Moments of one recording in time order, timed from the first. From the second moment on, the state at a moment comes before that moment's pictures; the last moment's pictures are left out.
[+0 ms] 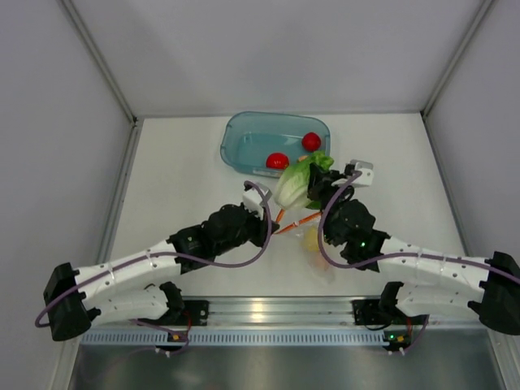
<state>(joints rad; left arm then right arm) -1.05 1.04 0.74 -0.09 -0.14 -0.38 1.07 1.07 0.67 0.65 1.01 0.18</state>
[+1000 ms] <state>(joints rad) -1.06 1.03 0.79 -0.18 -0.76 -0.54 0.70 1.10 0.62 0.59 -0.21 1.31</state>
